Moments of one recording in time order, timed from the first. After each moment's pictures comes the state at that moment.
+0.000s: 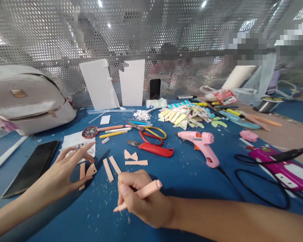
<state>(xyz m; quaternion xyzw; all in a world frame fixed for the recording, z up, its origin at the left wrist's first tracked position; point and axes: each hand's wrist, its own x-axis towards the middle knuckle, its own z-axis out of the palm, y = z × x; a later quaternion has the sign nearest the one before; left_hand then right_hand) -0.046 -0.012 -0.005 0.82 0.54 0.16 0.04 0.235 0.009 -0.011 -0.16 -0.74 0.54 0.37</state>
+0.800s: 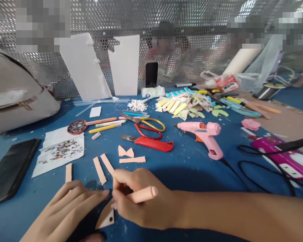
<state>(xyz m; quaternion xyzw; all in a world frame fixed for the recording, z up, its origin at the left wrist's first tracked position) 0.011 -0.053 -0.016 0.90 0.37 0.24 0.03 0.245 0.023 0.002 -0.25 -0.77 0.56 0.18</state>
